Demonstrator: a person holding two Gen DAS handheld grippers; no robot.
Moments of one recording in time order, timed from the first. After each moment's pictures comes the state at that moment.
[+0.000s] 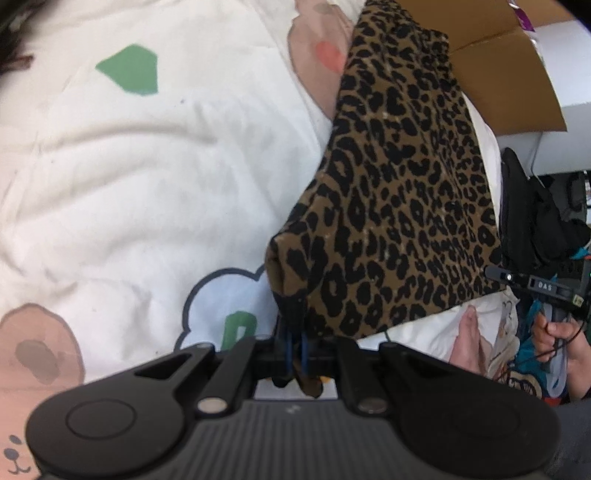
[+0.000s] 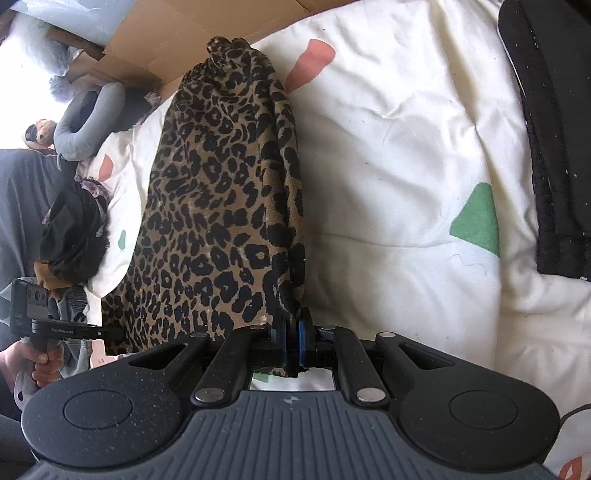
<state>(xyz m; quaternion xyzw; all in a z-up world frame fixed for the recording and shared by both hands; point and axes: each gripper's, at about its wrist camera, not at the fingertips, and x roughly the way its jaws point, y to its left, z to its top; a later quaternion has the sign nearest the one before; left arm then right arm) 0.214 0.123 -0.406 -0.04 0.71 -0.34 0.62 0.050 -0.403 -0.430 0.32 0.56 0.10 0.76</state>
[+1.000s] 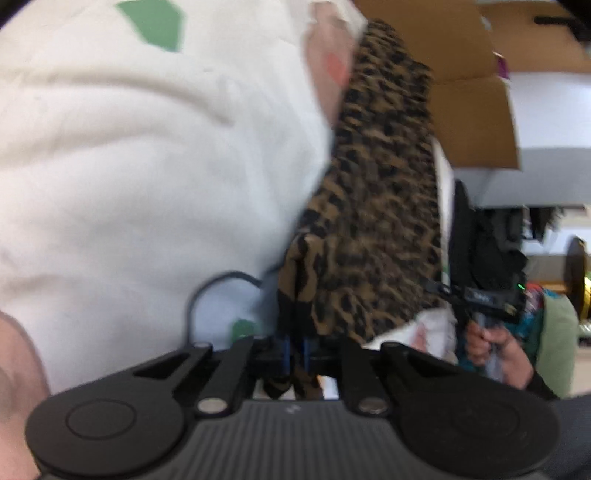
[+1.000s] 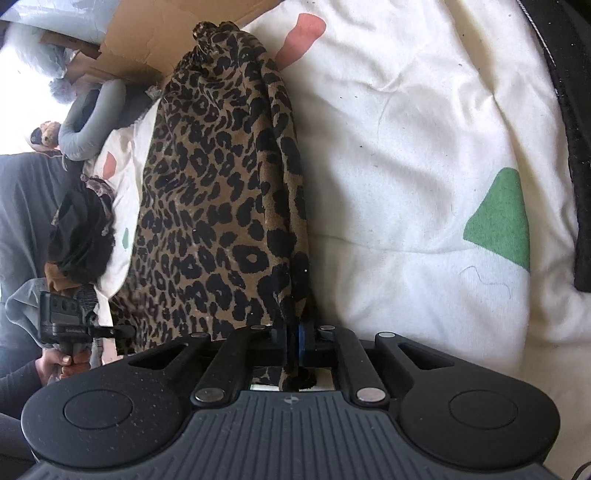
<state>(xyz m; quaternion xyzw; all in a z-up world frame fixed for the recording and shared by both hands) 0.216 0.152 -0.439 -0.17 0.69 -0.41 0.58 0.065 -0.412 -0.462 0.35 0.56 0.13 0.74</state>
